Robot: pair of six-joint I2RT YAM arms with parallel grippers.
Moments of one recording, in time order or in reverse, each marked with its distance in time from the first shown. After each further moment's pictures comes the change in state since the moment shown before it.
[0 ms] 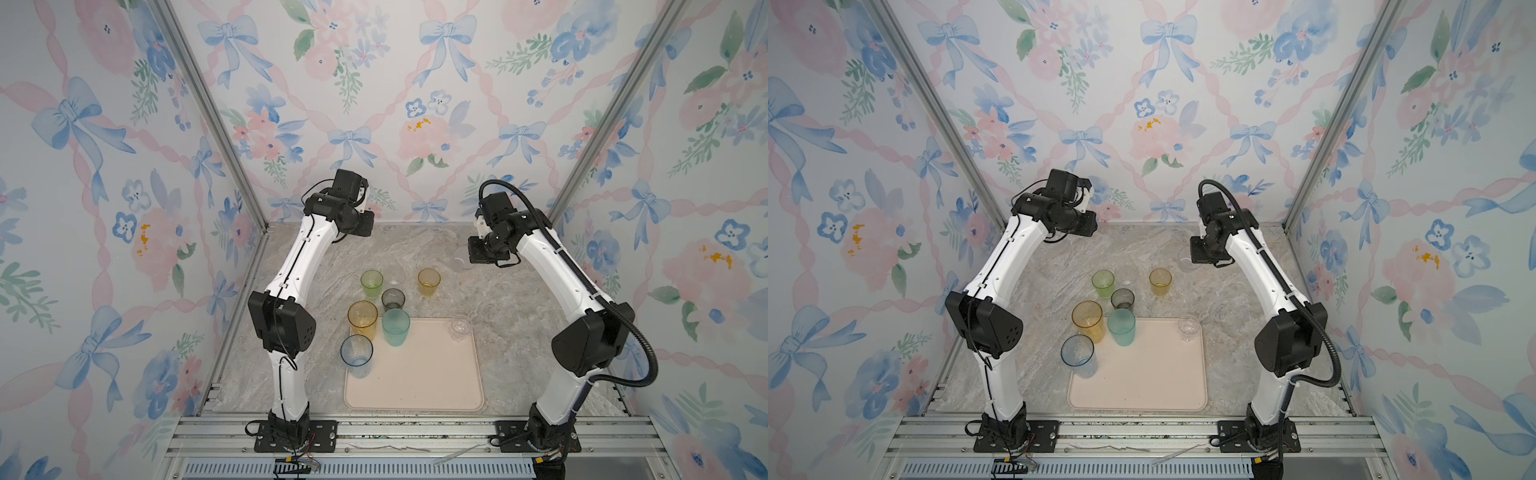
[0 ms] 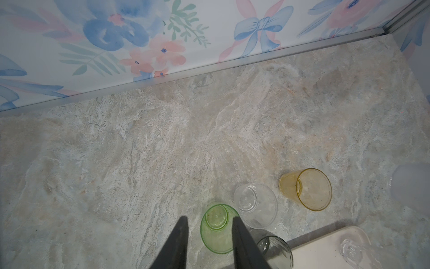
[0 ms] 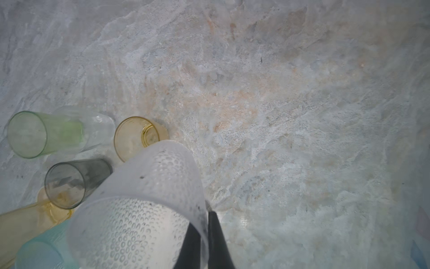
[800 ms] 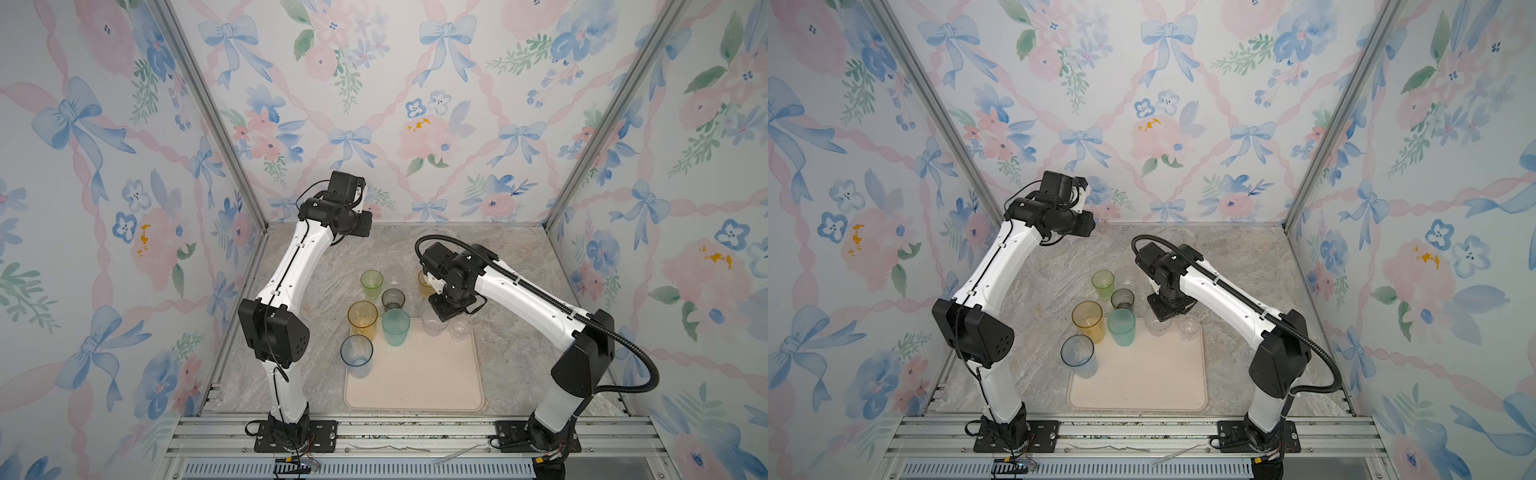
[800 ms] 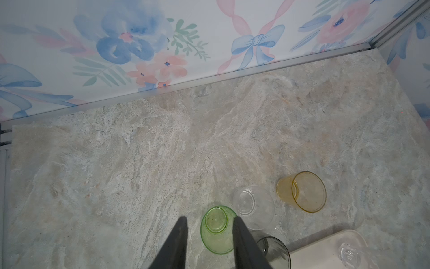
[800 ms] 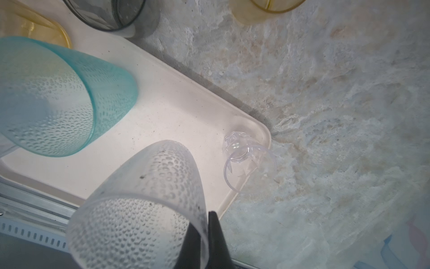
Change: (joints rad) left arm 0.000 -0.110 -0.130 0.085 -0.001 -0.001; right arm 0.395 -0.032 -0.244 -0.137 0.040 0.017
